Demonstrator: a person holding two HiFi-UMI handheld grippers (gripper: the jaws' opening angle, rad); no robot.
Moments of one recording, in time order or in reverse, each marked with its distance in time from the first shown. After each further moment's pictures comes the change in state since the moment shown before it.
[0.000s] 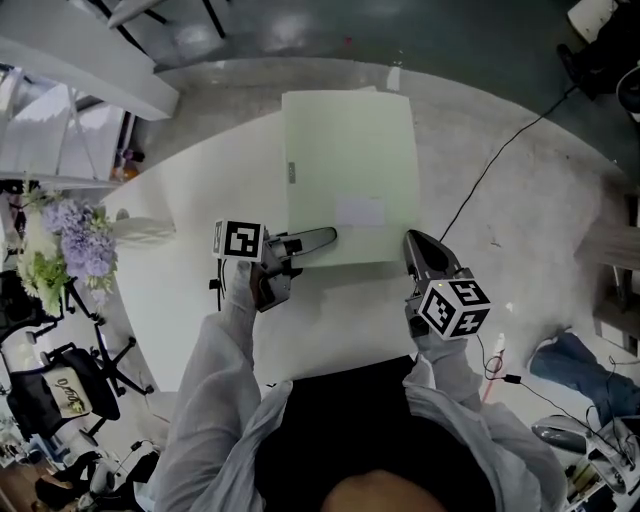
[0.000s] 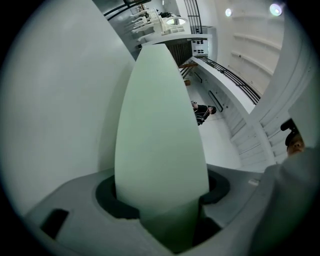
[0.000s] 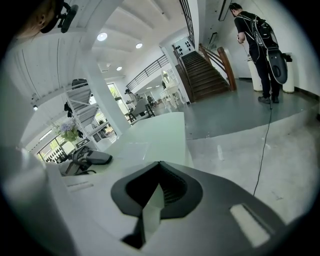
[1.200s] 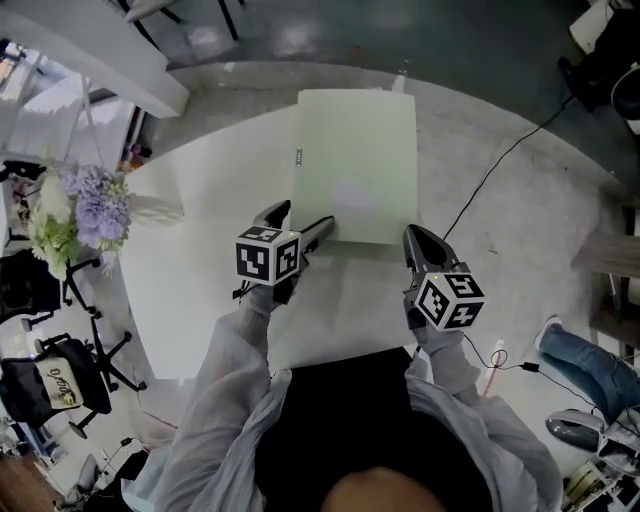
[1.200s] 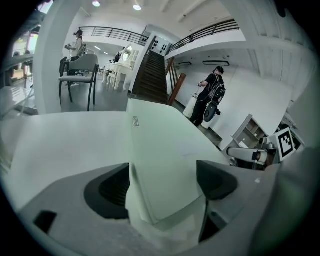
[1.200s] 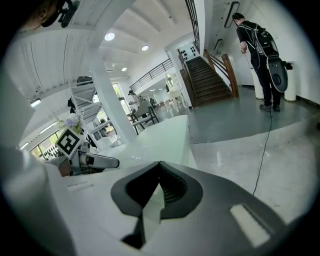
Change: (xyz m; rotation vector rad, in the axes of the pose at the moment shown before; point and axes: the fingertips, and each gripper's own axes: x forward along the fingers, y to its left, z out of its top) left arm -0.045 0.021 0.027 0.644 -0.177 0.688; right arm -0.008 0.013 0.002 -0.064 -0.032 -0.008
